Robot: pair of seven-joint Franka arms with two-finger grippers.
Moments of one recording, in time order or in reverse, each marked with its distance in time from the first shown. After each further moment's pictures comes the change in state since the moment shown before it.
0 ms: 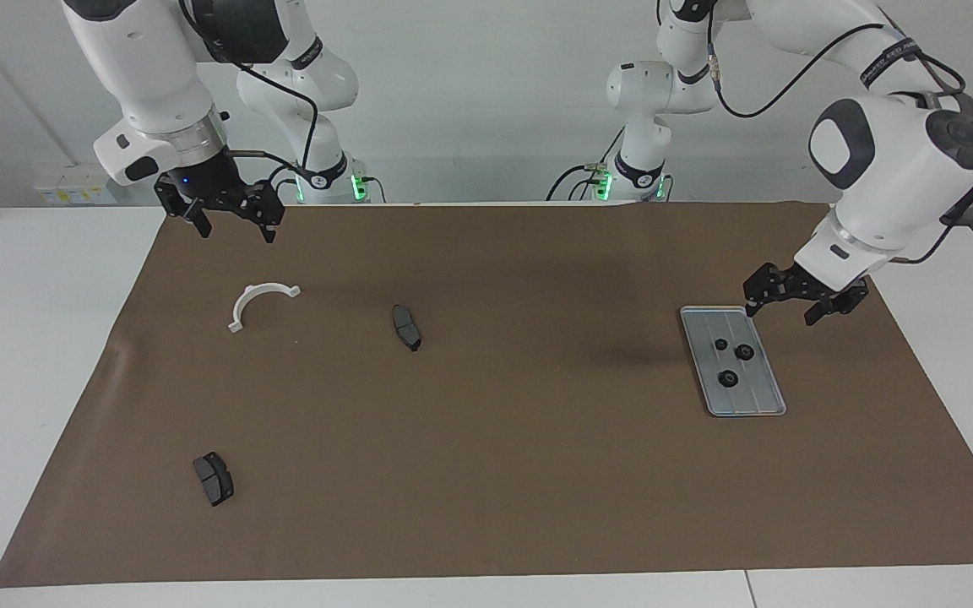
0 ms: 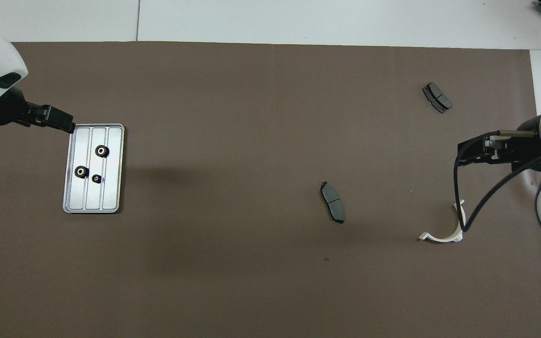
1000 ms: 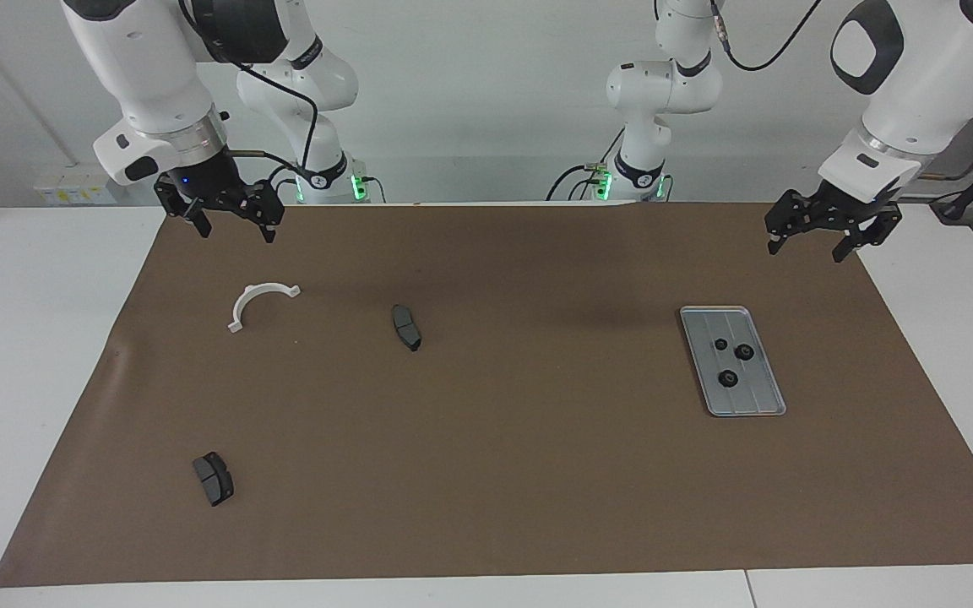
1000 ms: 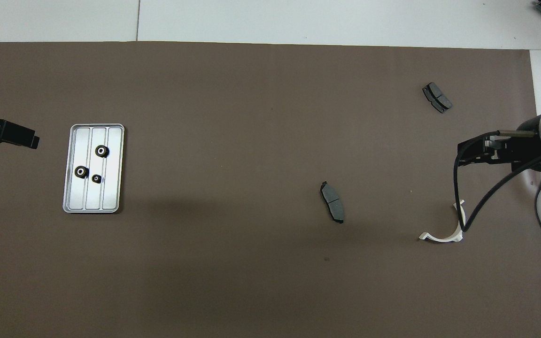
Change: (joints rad) left arm 0.000 -0.126 -0.002 -0.004 0.061 -0.118 0.000; right arm 0.000 0.000 0.000 0.000 0.000 0.000 0.000
